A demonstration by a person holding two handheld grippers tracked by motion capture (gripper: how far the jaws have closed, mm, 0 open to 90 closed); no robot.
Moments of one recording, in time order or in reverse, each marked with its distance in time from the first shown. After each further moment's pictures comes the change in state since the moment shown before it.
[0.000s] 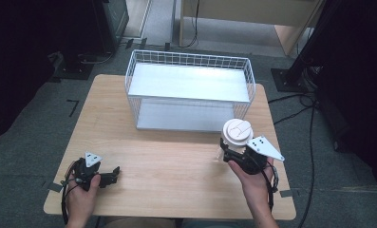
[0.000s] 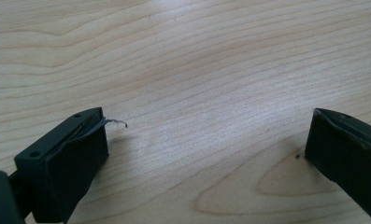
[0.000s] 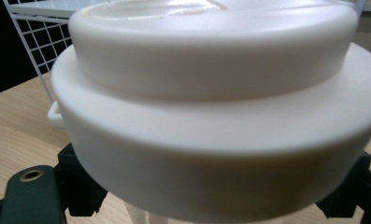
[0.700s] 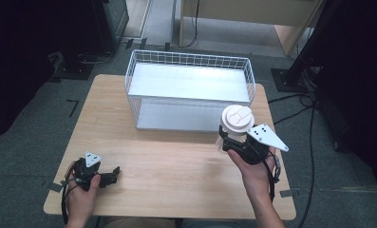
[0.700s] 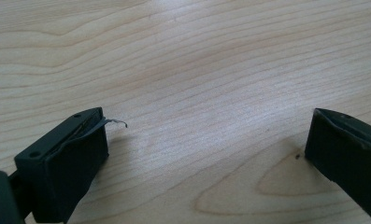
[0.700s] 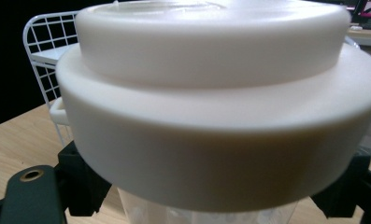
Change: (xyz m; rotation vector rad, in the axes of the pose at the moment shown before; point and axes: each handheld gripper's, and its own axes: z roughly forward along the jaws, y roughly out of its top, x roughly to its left) left arm 0.000 0.000 0.000 -0.002 0.001 0.001; right arm 0.009 0.046 -0.002 -0.077 0.007 -0.035
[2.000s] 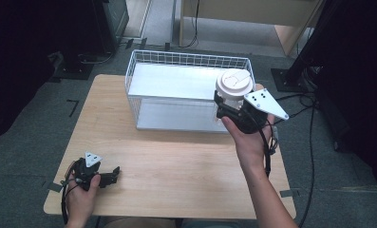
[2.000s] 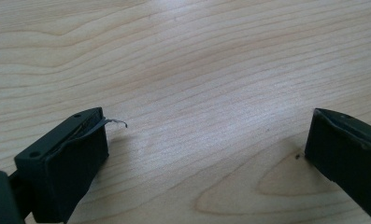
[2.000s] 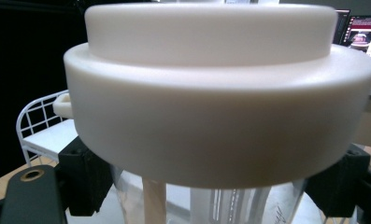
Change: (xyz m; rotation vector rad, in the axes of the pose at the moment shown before) left arm 0.000 0.000 0.000 -0.001 -0.001 -0.003; right arm 0.011 0.085 0.029 -0.130 -0.032 -0.026
